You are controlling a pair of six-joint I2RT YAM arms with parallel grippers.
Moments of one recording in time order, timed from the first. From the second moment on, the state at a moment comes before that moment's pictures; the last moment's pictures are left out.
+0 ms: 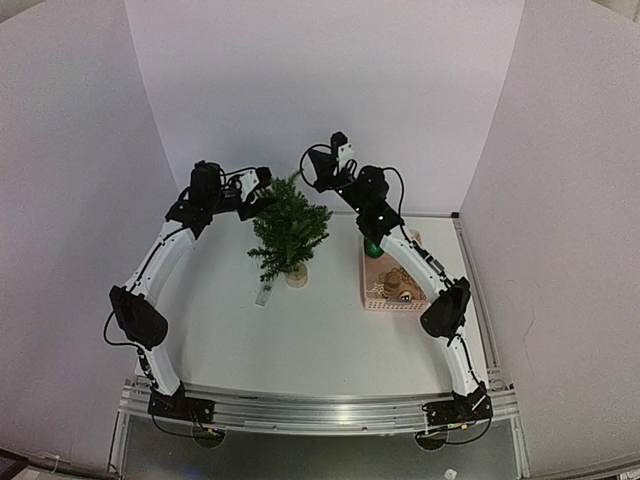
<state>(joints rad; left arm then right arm) -0.38 1.86 1.99 -0.45 0.60 0.62 0.64 2.36 2.52 0.14 -0.13 0.10</state>
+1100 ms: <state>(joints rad) -0.43 1.87 2.17 -0.10 0.71 0.26 0.72 2.32 2.57 0.13 -0.15 -0.08</state>
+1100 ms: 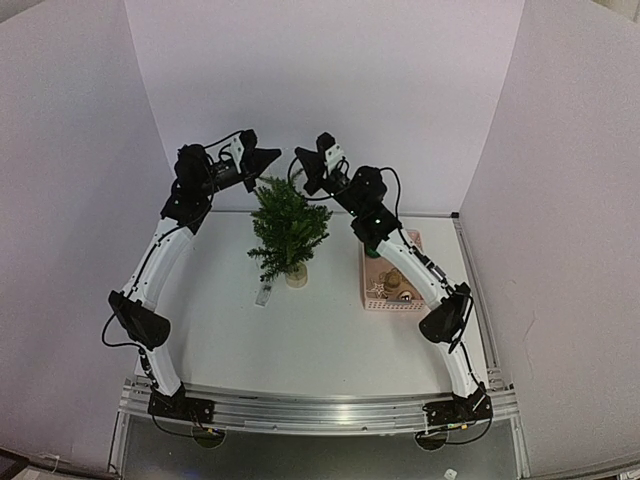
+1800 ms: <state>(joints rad) -0.42 2.02 2.18 0.22 0.53 0.42 0.72 2.37 2.60 0.17 0.03 -0.21</state>
